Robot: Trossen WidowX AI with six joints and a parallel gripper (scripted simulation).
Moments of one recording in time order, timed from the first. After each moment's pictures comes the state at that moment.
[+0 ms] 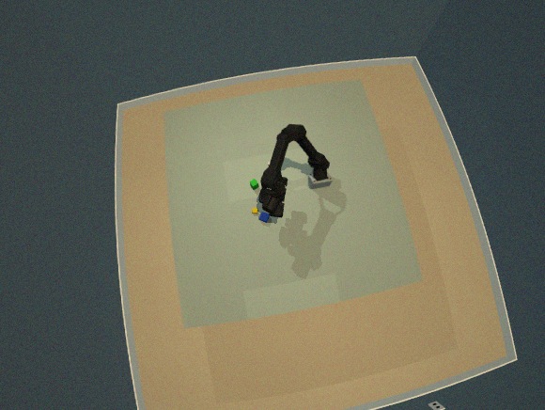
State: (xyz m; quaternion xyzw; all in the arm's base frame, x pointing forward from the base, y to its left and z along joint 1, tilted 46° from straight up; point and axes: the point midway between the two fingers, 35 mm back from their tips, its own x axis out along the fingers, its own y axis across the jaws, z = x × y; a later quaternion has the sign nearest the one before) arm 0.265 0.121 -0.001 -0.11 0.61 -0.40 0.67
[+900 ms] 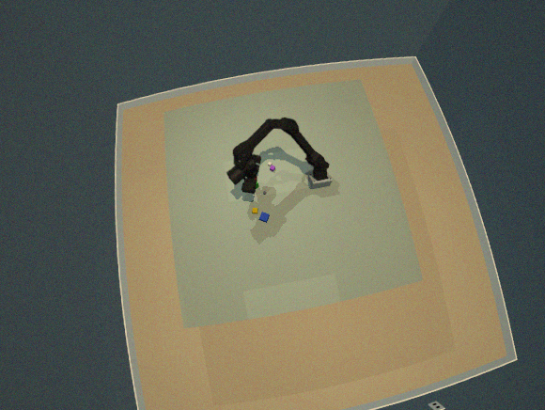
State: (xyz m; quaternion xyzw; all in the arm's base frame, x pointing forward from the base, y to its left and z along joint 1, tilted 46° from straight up) arm 0.356 0.003 0.092 -0.12 0.60 -0.42 0.67
